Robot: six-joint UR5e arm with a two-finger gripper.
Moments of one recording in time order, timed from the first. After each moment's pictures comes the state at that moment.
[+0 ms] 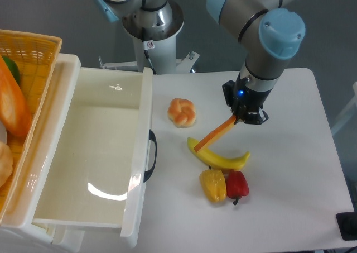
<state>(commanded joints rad) 2.67 -1.86 -1.44 -1.44 1.47 1.55</state>
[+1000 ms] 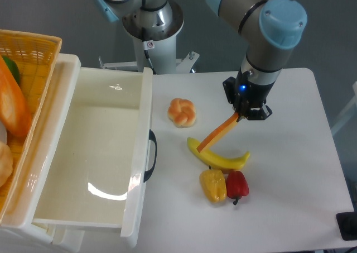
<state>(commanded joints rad) 2.67 -1.80 -1.40 -1.48 1.47 1.41</state>
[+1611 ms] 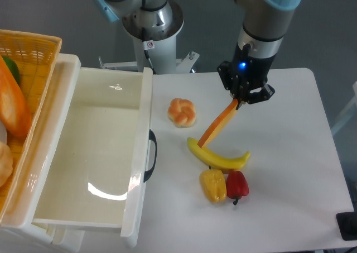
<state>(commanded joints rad) 2.67 -1.75 -1.37 -1.49 1.36 1.23</state>
